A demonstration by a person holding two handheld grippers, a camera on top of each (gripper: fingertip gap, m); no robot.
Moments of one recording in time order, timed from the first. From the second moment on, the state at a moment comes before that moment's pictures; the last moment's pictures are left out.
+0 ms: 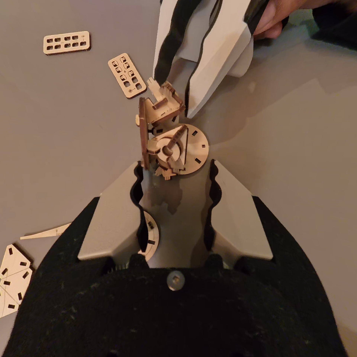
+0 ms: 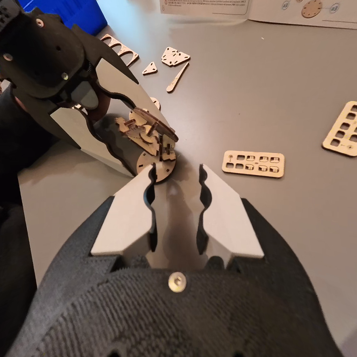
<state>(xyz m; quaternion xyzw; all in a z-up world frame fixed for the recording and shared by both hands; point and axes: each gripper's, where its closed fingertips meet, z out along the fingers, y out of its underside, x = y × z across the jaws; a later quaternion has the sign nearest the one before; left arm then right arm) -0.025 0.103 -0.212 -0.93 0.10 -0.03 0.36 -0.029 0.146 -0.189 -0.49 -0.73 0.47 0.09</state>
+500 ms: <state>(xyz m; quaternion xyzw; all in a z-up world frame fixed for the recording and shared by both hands) -0.023 0.097 -0.212 -0.93 0.10 -0.05 0.35 -0.015 0.124 -0.208 -0.39 -0.82 0.38 0.16</state>
